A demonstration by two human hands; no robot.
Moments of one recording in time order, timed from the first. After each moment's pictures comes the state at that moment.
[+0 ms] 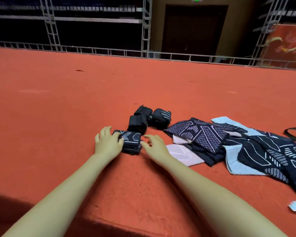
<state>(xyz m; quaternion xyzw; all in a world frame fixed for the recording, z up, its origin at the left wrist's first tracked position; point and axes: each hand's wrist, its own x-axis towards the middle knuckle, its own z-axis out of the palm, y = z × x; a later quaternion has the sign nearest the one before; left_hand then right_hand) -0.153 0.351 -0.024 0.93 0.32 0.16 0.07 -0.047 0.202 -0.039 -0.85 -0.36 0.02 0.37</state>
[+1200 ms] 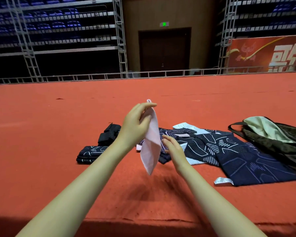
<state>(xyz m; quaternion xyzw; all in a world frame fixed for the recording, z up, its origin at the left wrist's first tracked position) -0.145 0.099 0.140 0.84 -0.11 0.43 0.33 -0.042 -0.020 0.022 -0.67 -0.21 0.05 0.71</state>
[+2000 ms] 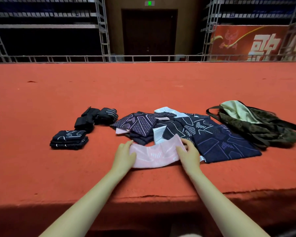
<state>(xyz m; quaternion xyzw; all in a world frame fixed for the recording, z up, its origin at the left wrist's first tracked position) -0.119 0.081 -0.035 0.91 0.16 0.17 0.34 -0.036 -0.134 -0.048 -0.77 -0.07 -0.10 0.62</state>
